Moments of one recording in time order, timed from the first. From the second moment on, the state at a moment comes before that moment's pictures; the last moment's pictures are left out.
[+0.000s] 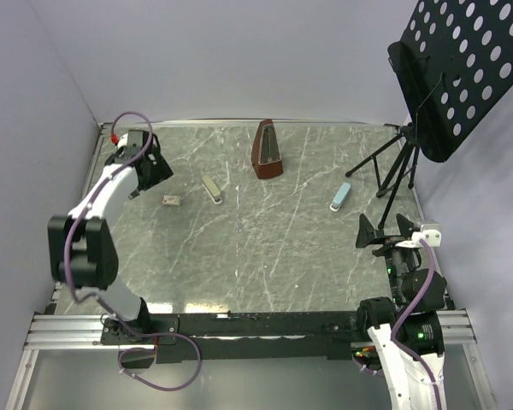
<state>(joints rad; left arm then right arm) -0.08 1.60 1.27 -0.61 -0.30 -0.61 0.13 0.01 0.50 -0.33 0.08 0.07</state>
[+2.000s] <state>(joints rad) -0.16 1.93 1.31 -0.67 -0.34 -0.98 0.13 0.01 0.49 -0.33 0.09 0.07</state>
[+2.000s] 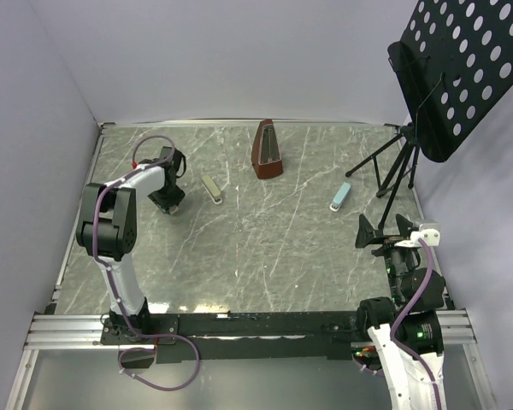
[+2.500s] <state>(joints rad) -0.50 1.75 1.07 -0.63 -0.33 -0.96 0.13 0.01 0.49 -0.33 0.08 0.07</state>
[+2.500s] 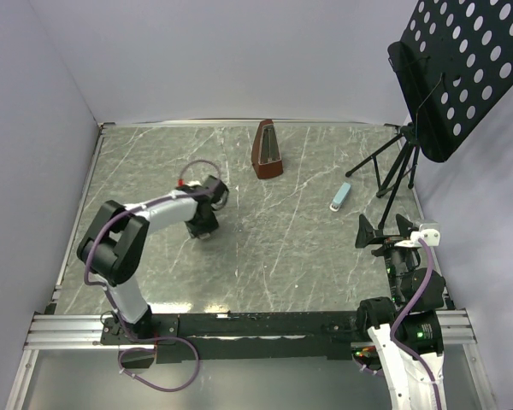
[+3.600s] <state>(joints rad) -1.02 1.90 1.28 -0.65 -0.35 -0.66 0.13 0.04 0.57 -0.43 -0.18 0.26</state>
